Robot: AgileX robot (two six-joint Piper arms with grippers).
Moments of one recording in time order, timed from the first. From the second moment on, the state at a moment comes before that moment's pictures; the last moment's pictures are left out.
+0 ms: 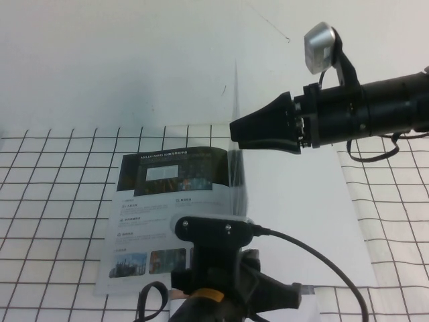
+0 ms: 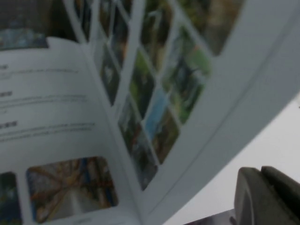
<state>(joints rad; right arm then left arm) 0.24 1.87 -1.33 1.49 1.24 -1.01 -1.17 1.59 -0.70 -1.28 -0.59 0.49</state>
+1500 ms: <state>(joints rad) 0.17 1.70 -1.31 0.52 1.01 -0.82 -1.17 1.42 -0.70 -1.75 -0.31 1.04</state>
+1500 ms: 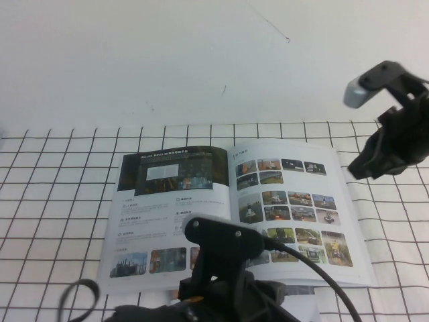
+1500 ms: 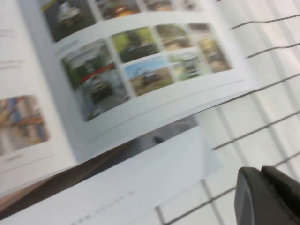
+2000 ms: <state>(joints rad) 0.12 1.23 -1.12 0.29 0.96 -0.68 -1.17 0.92 -0.70 -1.75 -0.10 1.27</state>
